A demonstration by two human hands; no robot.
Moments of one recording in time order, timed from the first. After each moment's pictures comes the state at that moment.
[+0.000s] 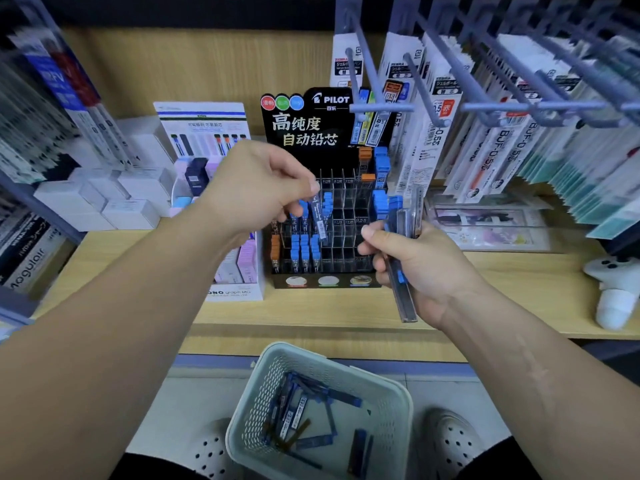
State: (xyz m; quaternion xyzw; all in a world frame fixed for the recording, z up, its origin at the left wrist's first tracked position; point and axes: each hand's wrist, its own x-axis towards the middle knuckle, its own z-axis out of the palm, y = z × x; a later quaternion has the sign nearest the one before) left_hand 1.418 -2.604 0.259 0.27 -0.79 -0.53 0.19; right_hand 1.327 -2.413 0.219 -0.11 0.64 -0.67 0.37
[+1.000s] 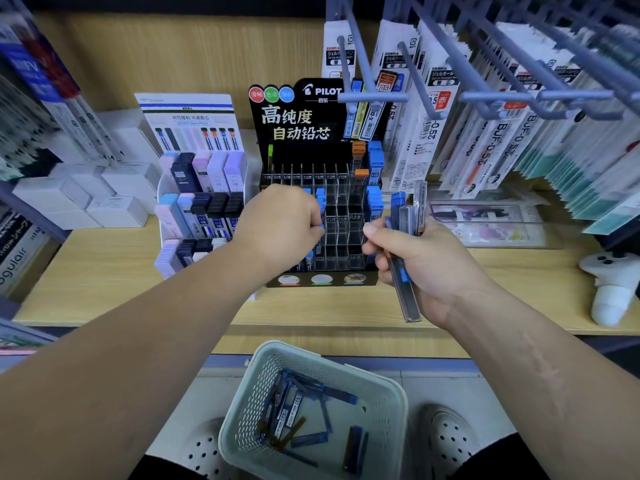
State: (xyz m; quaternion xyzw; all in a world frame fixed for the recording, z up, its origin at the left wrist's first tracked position) left_hand 1.400 -2.585 0.208 0.21 -0.96 -0.14 0.11; right_hand 1.319 -2.407 0.216 -0.12 0.65 -0.66 0.36
